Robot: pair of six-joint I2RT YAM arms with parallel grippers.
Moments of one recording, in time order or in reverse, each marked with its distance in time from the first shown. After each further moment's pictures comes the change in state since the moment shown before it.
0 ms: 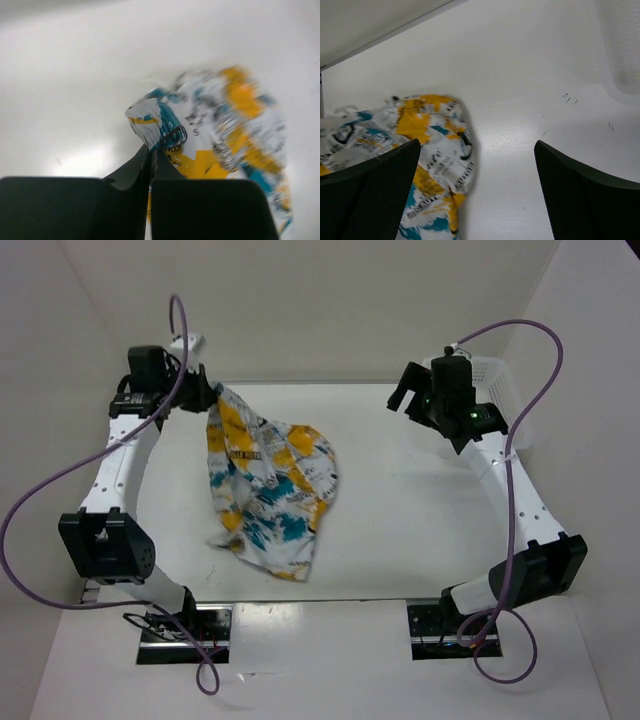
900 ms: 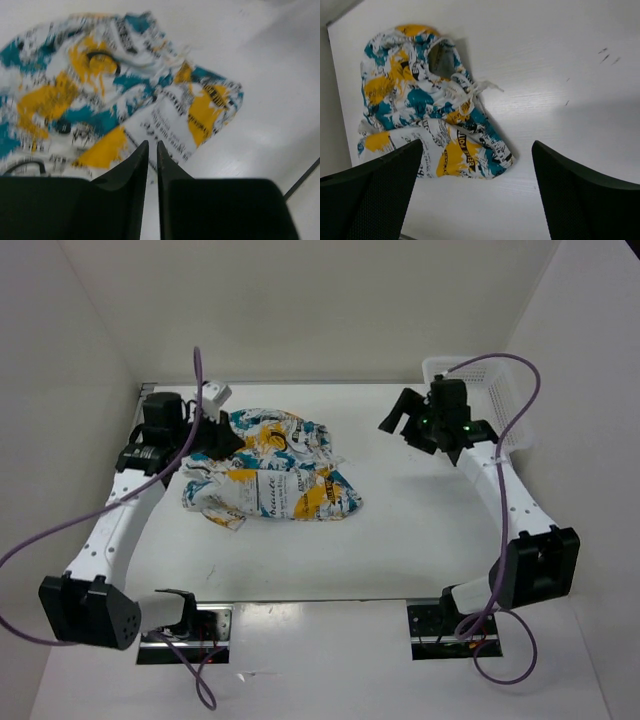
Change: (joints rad) left arm -0.169 -0.330 -0.283 0.094 0.155 -0.002; right arm -0.121 -0.019 -0.219 0.111 -0.271 0.051
